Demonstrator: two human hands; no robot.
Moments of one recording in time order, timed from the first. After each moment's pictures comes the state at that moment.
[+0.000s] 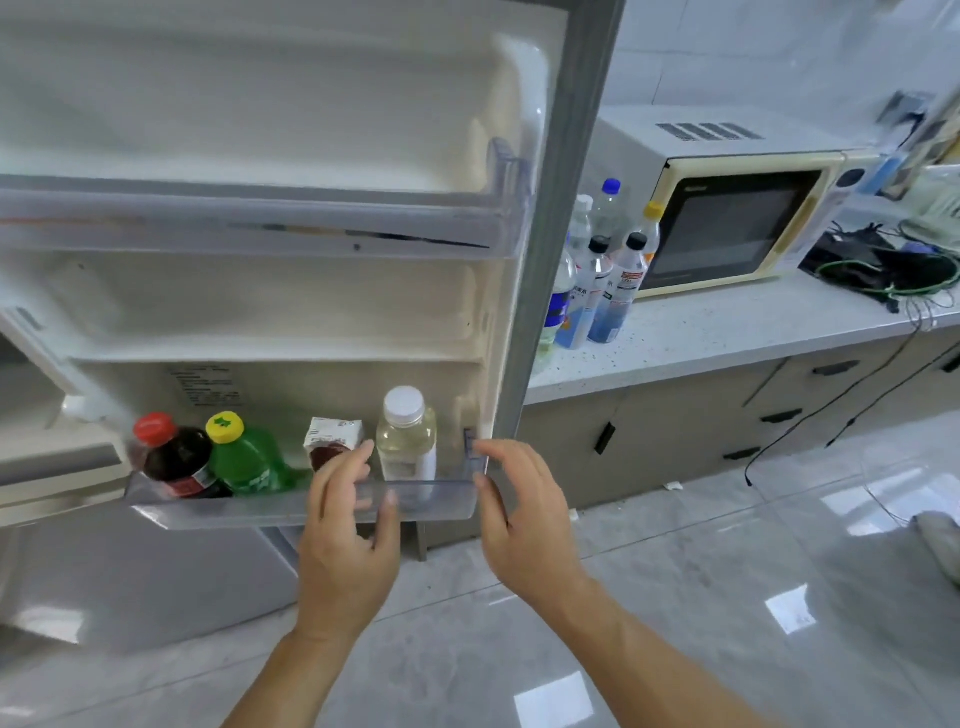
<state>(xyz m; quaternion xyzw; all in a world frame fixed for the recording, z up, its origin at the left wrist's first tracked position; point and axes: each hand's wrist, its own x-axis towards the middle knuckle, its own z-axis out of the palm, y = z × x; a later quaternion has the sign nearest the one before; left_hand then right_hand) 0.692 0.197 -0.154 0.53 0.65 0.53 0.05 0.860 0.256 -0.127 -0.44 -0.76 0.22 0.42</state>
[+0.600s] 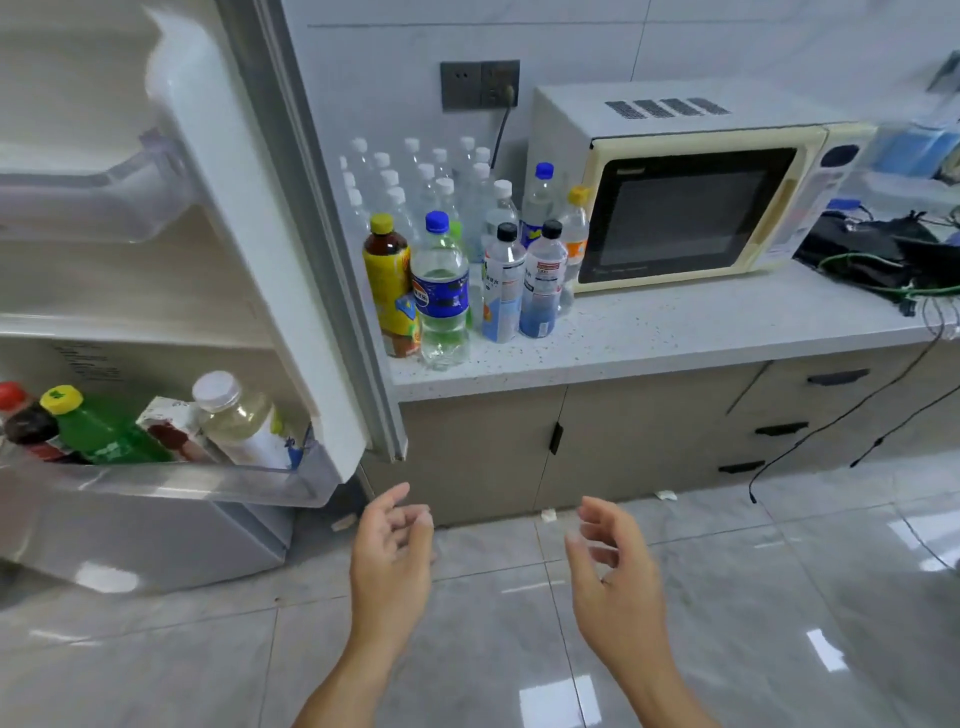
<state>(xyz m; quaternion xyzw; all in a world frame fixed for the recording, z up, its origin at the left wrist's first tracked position) 0.933 0.251 -0.187 0.24 0.67 0.63 0.32 1.134 0.296 -0.177 -0.56 -0.61 0.38 0.42</state>
